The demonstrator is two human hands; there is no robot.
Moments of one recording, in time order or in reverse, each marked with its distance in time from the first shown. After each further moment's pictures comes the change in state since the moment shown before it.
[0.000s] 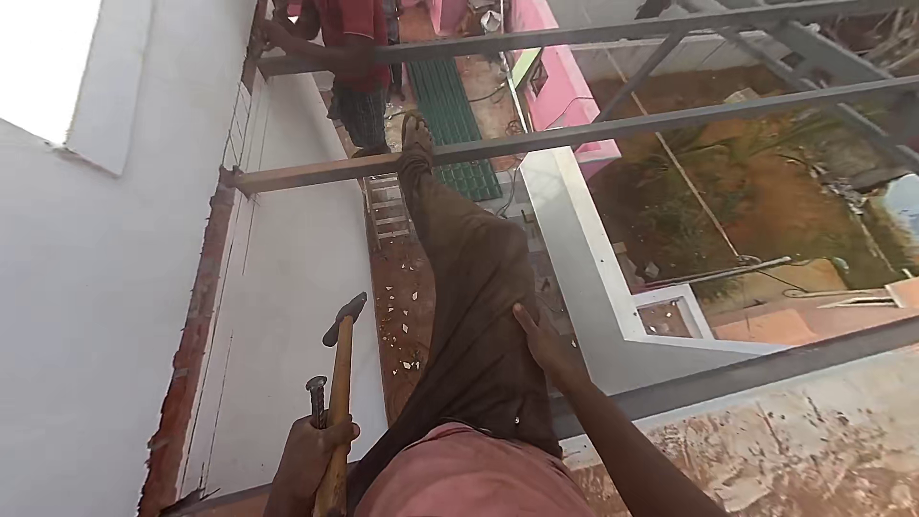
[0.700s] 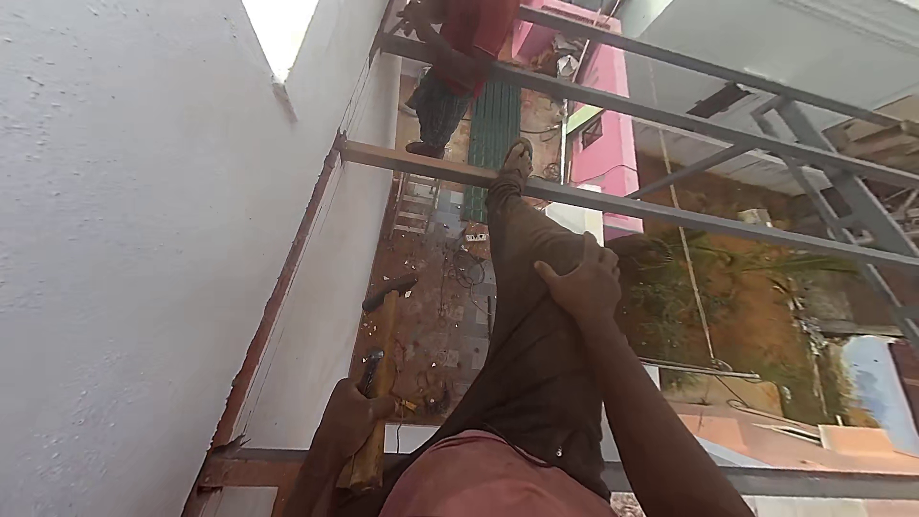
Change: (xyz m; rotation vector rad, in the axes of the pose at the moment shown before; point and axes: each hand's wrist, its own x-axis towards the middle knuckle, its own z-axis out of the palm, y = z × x) left_hand 0.027 0.036 -0.117 0.090 -0.081 -0.044; right_hand 0.005 -0.213 0.145 -0.896 0.468 -0.433
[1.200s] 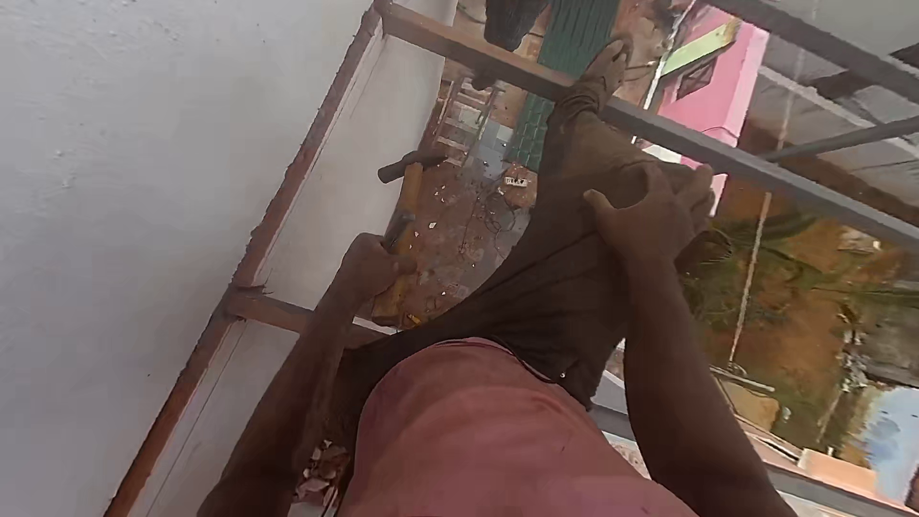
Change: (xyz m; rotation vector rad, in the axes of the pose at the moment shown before) left_hand 0.019 0.011 0.014 0.206 0.128 0.004; right_hand -0.021 0.016 0.018 -0.070 0.024 -0.200
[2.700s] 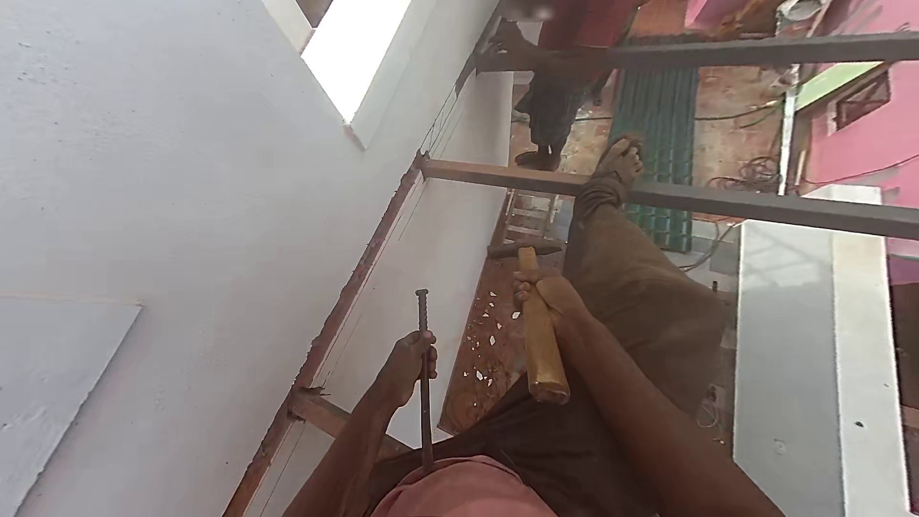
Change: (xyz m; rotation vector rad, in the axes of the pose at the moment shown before) left_hand 0.022 0.037 0.063 -0.652 0.049 -0.025; right_hand 0.046 -0.059 0.032 1.777 -1.084 0.763
